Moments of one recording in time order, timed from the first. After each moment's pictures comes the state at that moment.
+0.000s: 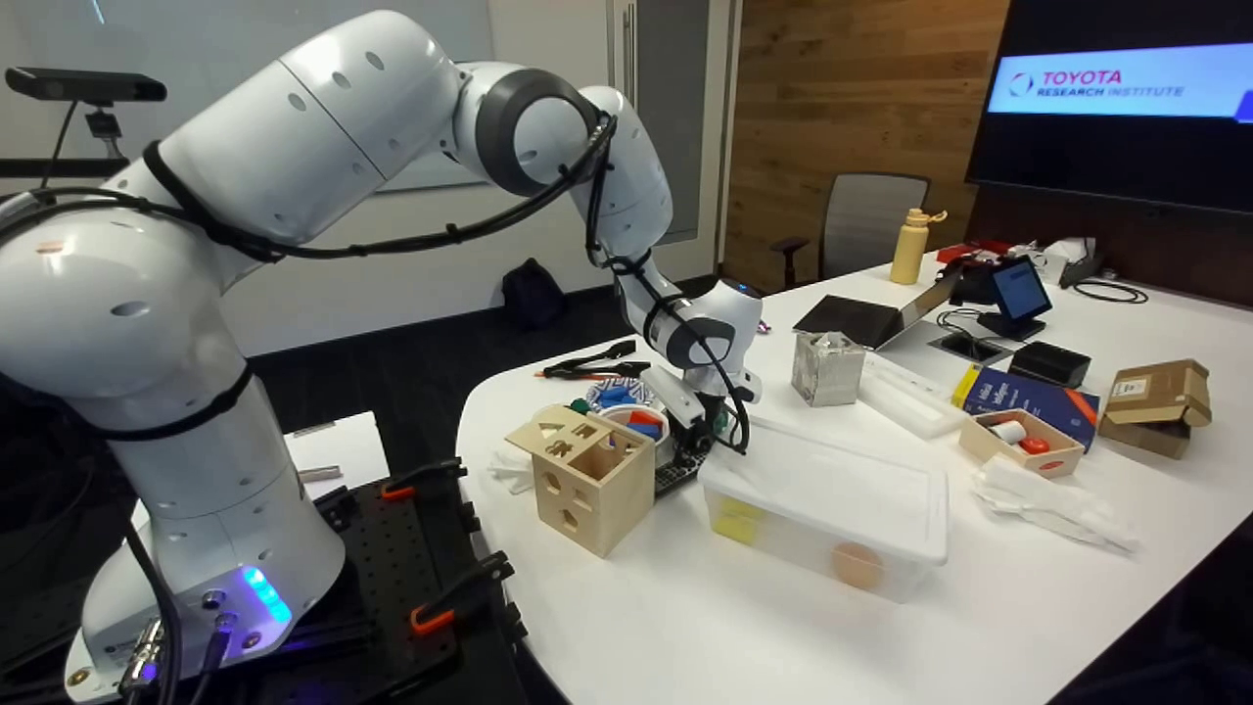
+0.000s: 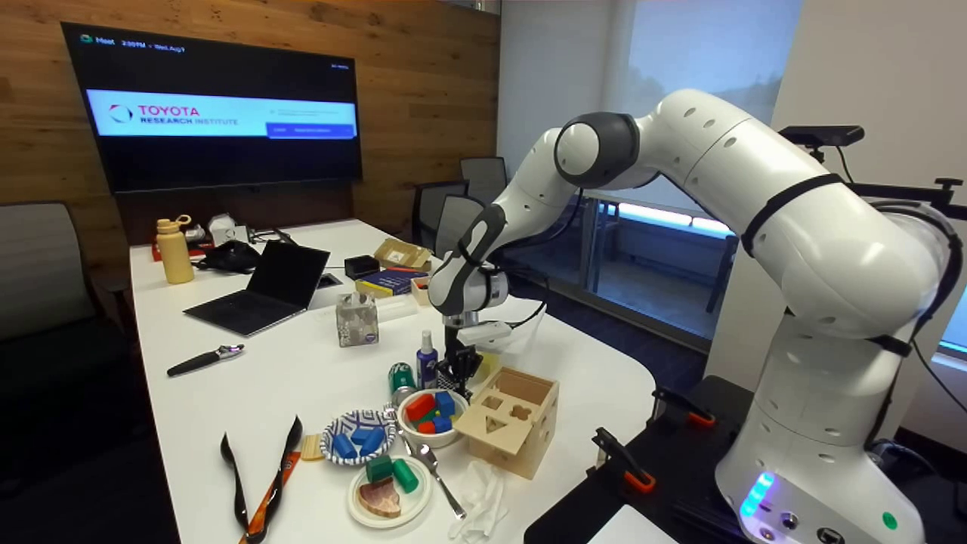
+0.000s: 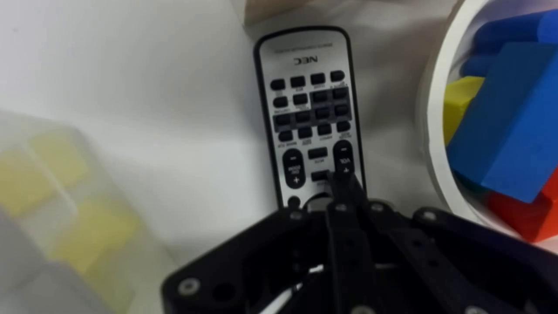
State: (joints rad) arm 0.00 1.03 0.08 -1.63 0.11 2.47 -0.05
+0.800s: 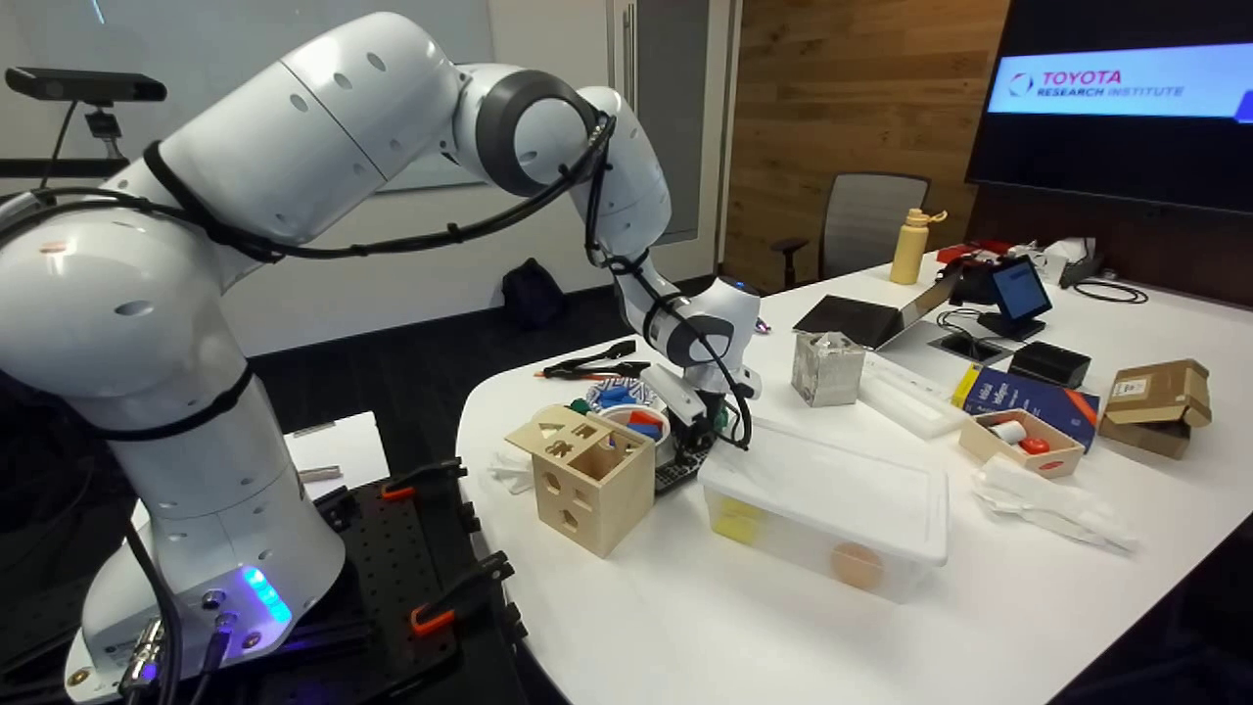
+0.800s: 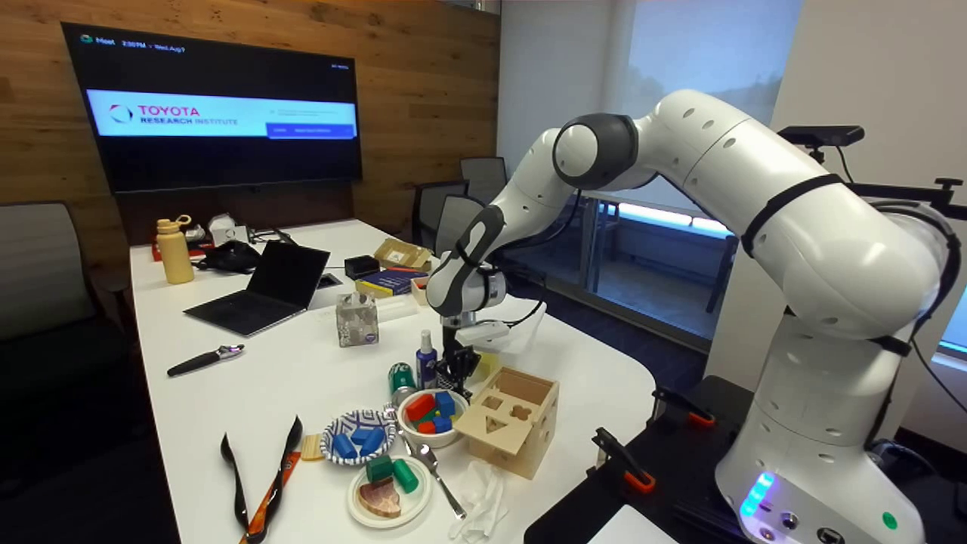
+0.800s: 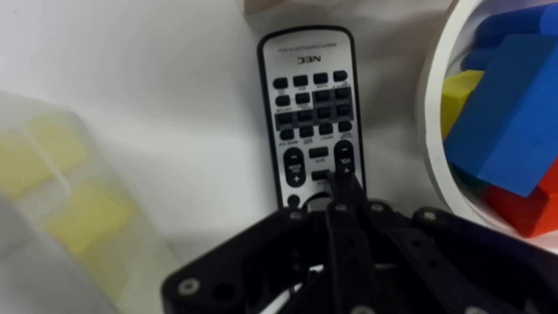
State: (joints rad) arm 0.01 1.03 0.07 -1.61 0.10 2.48 -0.05
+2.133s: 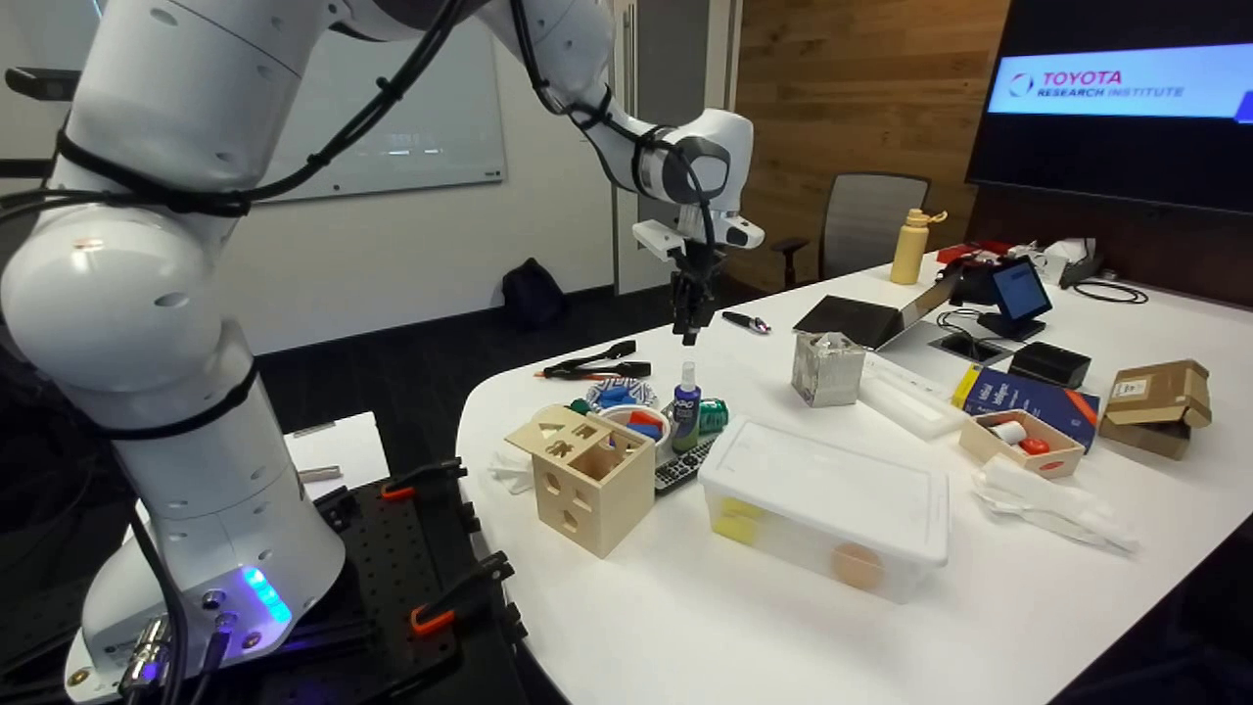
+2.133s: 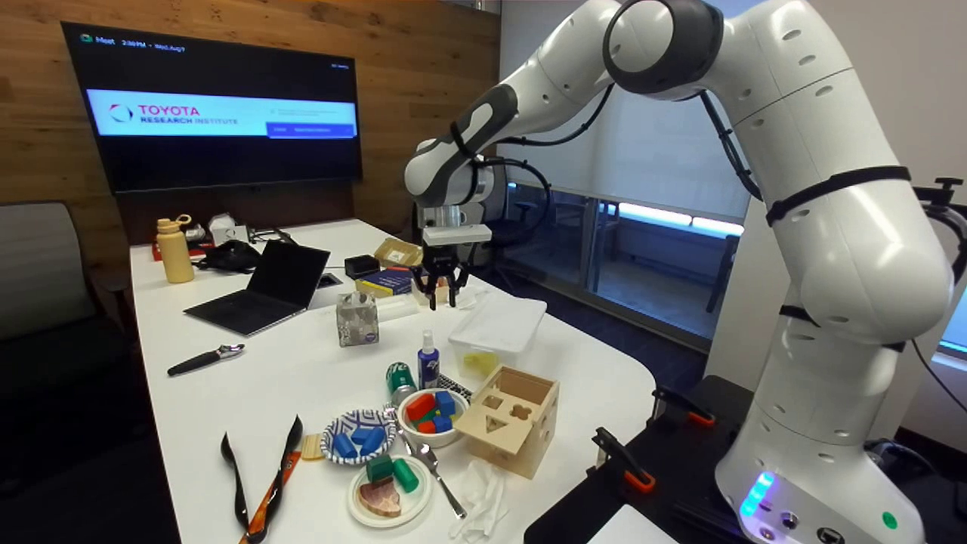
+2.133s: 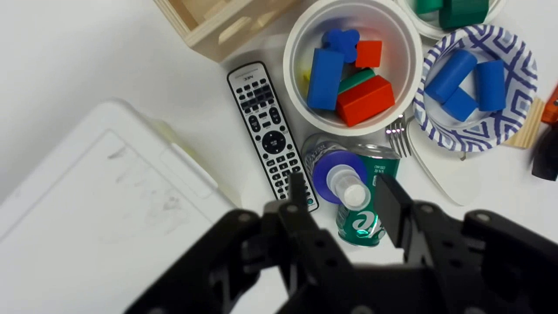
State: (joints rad) arm 0.16 0.57 -0.01 -1.73 0.09 2.17 0.32
